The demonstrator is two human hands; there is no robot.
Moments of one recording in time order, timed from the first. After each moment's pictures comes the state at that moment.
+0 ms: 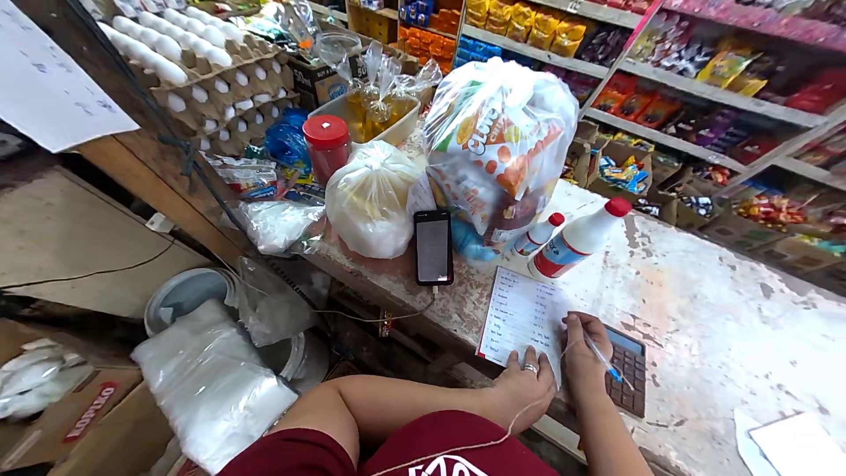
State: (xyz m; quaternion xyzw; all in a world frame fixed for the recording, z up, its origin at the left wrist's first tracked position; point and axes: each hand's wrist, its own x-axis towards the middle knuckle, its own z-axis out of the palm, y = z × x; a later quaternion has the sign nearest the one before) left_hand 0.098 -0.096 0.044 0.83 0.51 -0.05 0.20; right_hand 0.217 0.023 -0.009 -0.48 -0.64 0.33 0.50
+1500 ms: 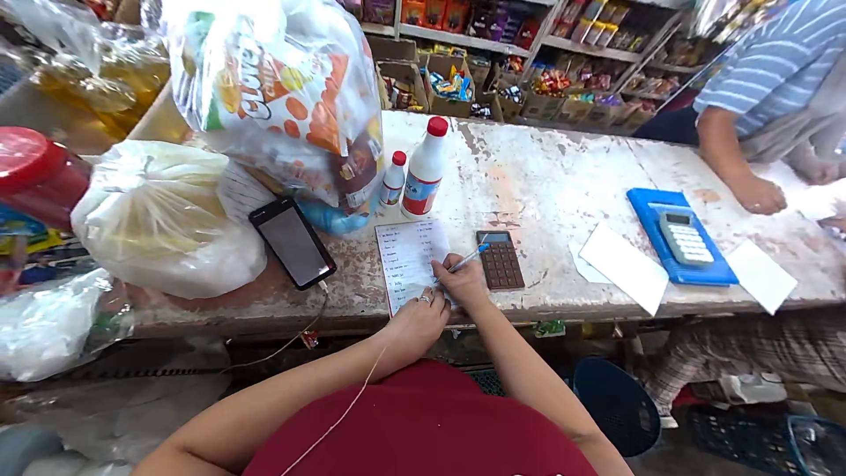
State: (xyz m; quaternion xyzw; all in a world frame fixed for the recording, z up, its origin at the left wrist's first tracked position) left_hand 0.053 -0.076 0.038 0.90 0.38 -0.07 0.18; right_hand 0.202 -0.013 0.003 -0.54 -0.66 0.34 0.40
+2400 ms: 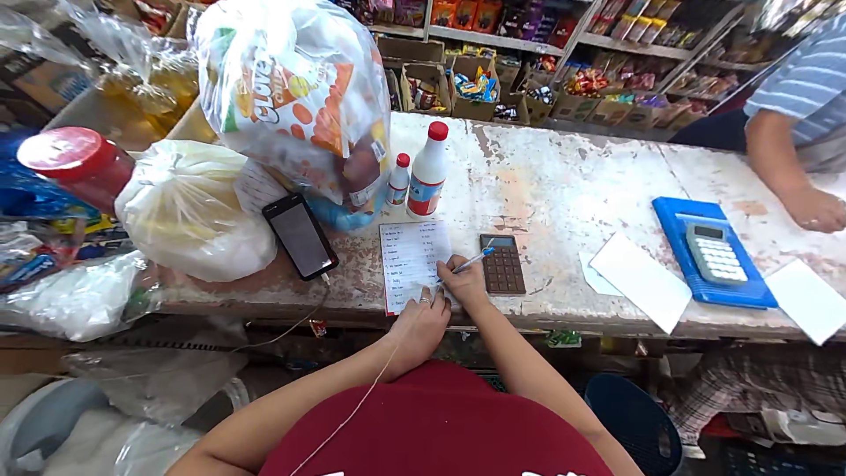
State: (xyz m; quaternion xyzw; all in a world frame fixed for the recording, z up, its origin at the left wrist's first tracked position) left_hand 0.080 -0.086 0.050 0.85 0.47 -0.11 0.21; right_hand 0.212 -0.010 0.009 -0.55 -0.64 0.37 0.39
